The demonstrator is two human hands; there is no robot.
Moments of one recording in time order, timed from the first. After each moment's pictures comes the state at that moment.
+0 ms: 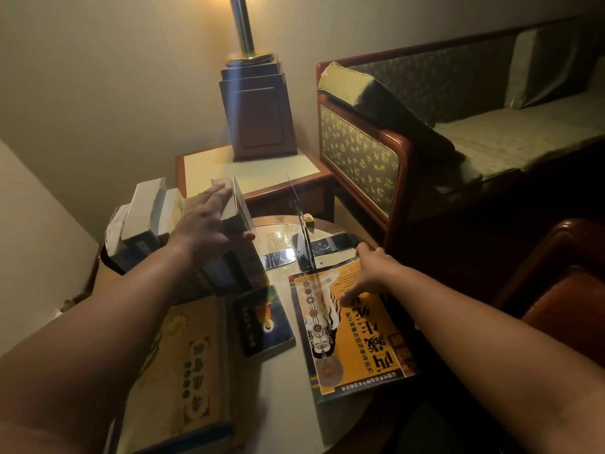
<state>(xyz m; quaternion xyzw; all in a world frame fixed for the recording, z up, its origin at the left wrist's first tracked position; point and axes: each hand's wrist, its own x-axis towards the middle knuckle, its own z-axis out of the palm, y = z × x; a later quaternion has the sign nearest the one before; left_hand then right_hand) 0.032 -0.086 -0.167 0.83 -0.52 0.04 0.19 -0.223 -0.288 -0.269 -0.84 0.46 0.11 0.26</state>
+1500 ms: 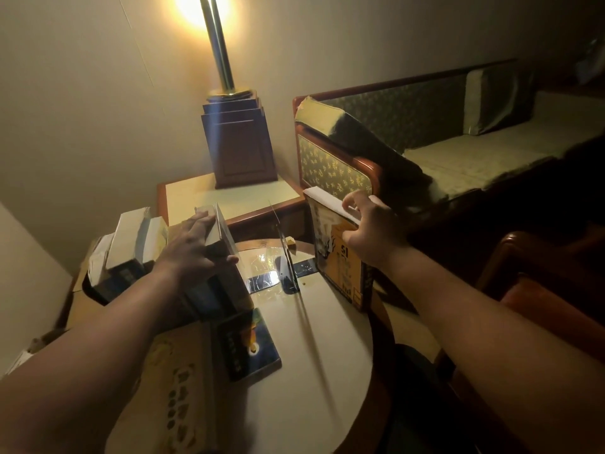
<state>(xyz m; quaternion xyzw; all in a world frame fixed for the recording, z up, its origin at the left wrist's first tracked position) 0.029 -0.086 -0.160 0.84 -0.51 0.01 0.18 -0.253 -0.275 -0.157 -0.86 0.34 -0.33 0.18</state>
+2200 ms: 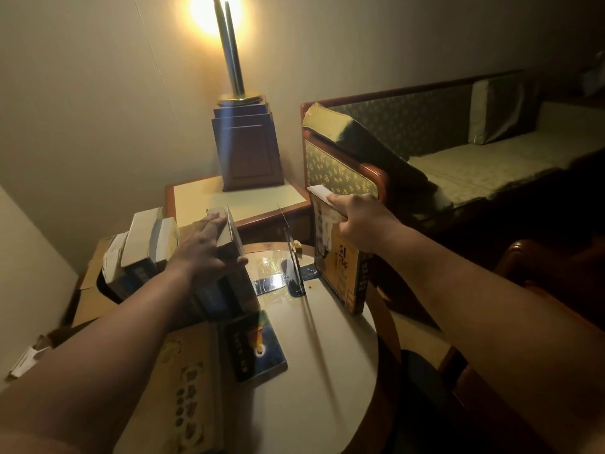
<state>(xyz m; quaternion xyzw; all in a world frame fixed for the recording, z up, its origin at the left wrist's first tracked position) 0.031 -0.085 -0.161 0.84 -0.52 0.01 0.18 -0.227 -0.276 -0.116 -0.92 0.31 -0.18 0.14</state>
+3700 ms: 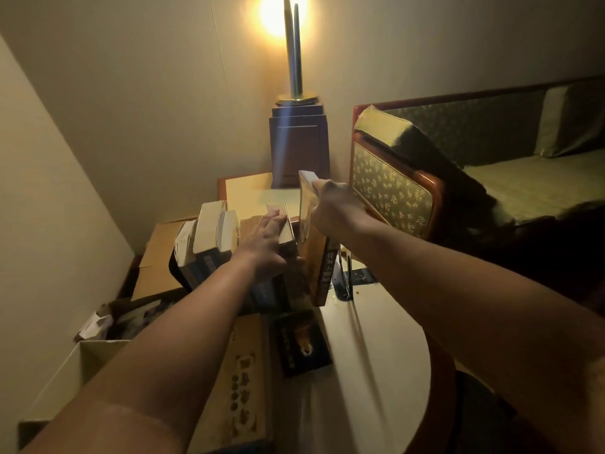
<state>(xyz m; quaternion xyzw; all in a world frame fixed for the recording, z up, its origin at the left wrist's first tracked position) 0.042 -0.091 -0.163 0.84 -0.50 -0.05 0.19 -0.090 -0.206 -0.090 -0.92 0.29 -0.21 0.19</state>
